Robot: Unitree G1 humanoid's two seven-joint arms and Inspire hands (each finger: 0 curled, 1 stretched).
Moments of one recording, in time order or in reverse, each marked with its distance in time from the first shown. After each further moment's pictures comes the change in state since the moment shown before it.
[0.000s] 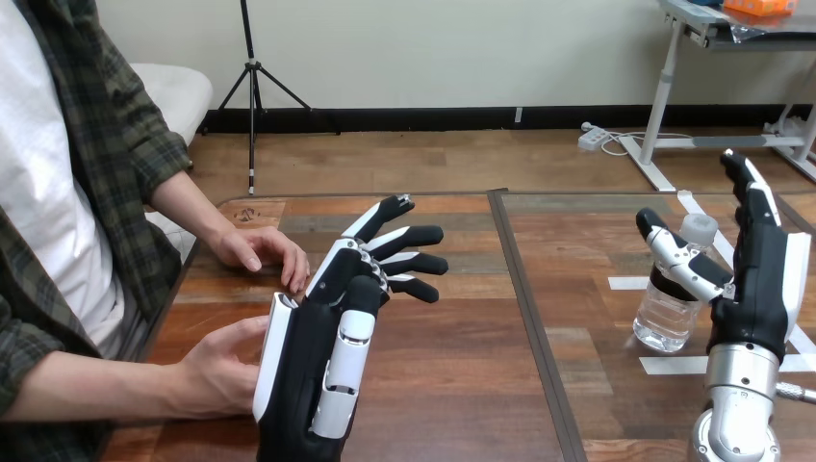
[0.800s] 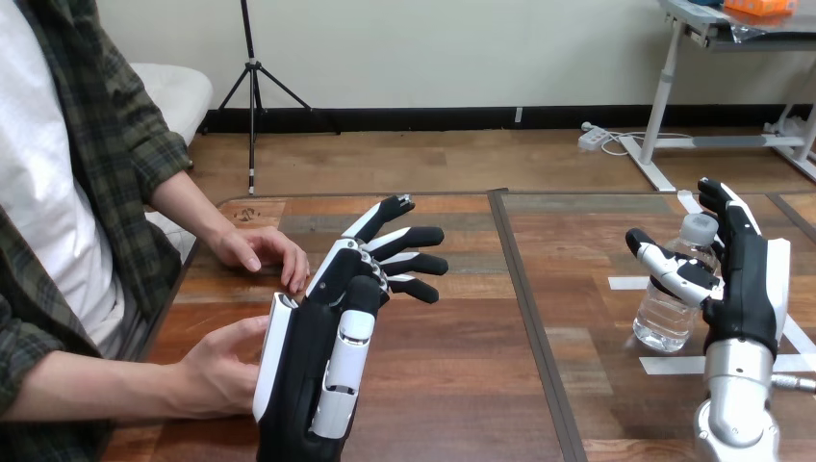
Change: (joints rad) left arm 0.000 0.000 0.000 0.000 -0.001 0.000 0.000; right arm -0.092 -0.052 0.019 0.173 -0.039 0.077 -0.004
